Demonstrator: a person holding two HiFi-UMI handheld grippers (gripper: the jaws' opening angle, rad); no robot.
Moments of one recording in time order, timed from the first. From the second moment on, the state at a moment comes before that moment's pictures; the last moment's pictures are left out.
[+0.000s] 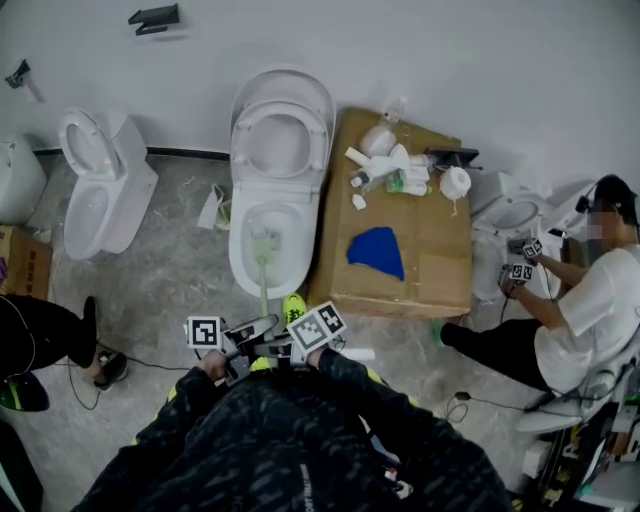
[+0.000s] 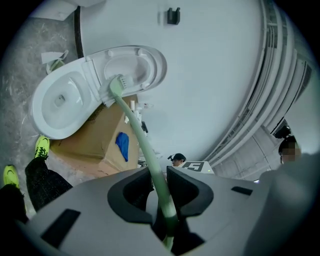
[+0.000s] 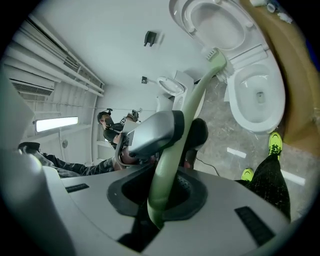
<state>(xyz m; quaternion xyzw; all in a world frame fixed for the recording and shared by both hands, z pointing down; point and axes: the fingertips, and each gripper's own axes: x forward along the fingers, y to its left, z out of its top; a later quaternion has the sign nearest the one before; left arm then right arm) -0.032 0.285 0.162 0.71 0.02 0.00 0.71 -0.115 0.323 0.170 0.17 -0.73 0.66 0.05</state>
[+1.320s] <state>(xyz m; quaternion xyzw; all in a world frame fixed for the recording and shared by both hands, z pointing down) 0.105 0.103 0.317 0.62 -0.03 -0.03 0.78 0.026 0.148 0.316 0.15 -0.63 0.76 0.10</state>
